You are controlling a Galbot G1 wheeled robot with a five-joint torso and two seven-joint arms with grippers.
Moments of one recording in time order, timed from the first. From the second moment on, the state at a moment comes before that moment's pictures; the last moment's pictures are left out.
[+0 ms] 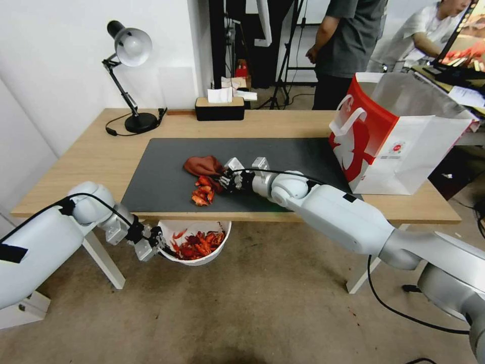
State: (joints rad) left arm 0.55 -0.61 0.18 -1.50 0.20 -0.73 1.26; right arm -0.17 1.12 -0.70 1.27 0.81 -0.15 -0.28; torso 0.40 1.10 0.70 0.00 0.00
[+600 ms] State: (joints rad) left arm 0.48 -0.60 0.23 -1.50 0.22 -0.73 1.26; right arm -0.20 1.08 -0.74 1.39 0.81 -0.15 -0.26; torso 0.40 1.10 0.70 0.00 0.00
